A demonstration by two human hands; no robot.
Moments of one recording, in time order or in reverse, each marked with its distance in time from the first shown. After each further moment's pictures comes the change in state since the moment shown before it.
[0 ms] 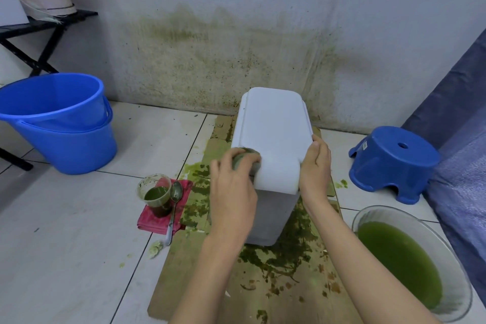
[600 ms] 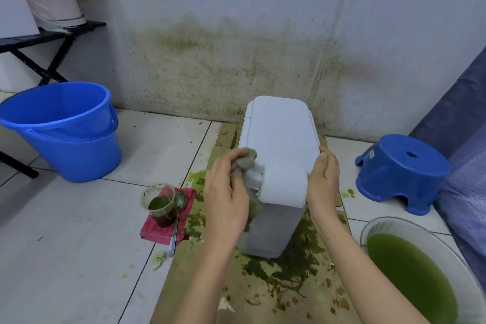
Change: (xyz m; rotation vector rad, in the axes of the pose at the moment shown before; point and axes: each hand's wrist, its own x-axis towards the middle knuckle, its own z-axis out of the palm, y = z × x) left_hand 0.010 -0.010 -0.012 -0.477 0.088 -0.076; right_hand -0.003 -0.003 -0.001 0.025 -0.012 0.000
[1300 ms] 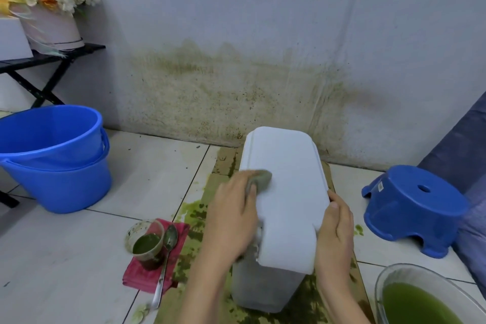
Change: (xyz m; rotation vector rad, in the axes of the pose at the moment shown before) left_hand 0.066 -0.029 0.033 0.197 -0.271 0.087; right_hand 0.002 0.006 0.003 0.084 0.042 0.031
